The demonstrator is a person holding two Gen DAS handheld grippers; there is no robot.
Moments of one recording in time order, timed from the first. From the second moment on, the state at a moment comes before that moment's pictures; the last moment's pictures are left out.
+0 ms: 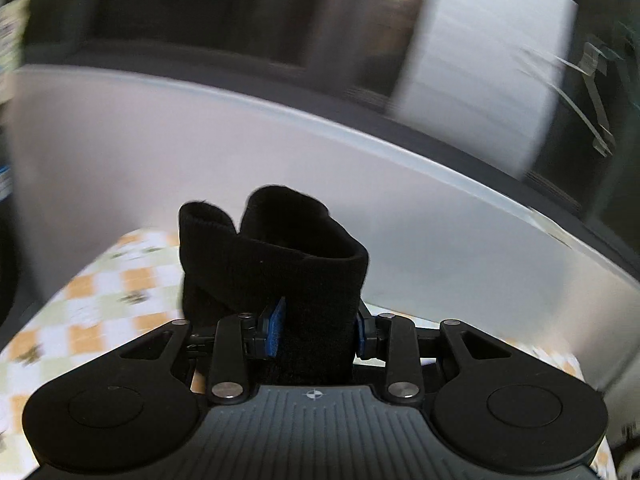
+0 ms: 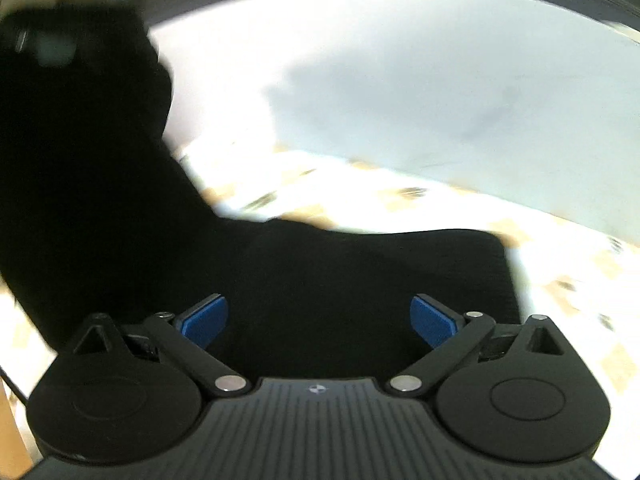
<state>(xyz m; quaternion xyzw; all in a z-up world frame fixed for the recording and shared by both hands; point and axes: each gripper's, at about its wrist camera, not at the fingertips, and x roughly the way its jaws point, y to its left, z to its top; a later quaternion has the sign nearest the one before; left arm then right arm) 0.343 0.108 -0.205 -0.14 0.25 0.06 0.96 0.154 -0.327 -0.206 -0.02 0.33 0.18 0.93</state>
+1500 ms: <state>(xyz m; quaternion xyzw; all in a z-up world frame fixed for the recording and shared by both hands) 0.254 0.132 -0.377 -0.31 0.38 0.05 0.87 0.165 -0.428 -0.235 0.17 0.47 0.20 0.84</state>
